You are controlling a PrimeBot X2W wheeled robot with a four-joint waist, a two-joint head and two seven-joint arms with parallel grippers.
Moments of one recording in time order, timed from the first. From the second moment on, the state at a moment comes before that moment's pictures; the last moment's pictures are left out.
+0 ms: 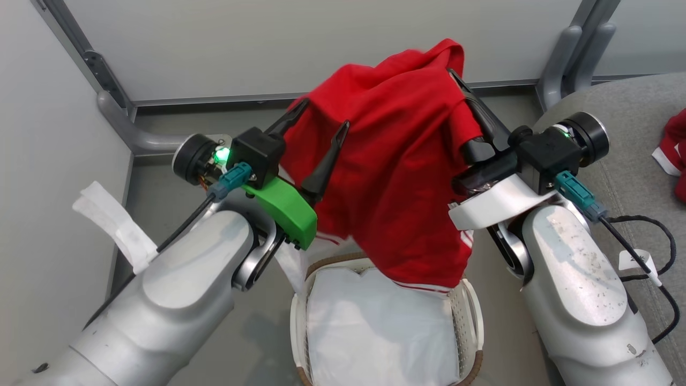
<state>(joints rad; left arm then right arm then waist) -0.86 0.29 -1.01 0.45 -0.72 0.03 -0.25 -0.56 -0.05 0.25 0.18 0.06 0.13 -0.26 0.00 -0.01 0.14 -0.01</state>
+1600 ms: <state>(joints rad) -0.64 0.21 -0.89 0.43 -0.48 -0.04 -0.26 -0.45 -0.05 -0.14 0.17 0.01 0.13 -0.26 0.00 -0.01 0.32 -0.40</state>
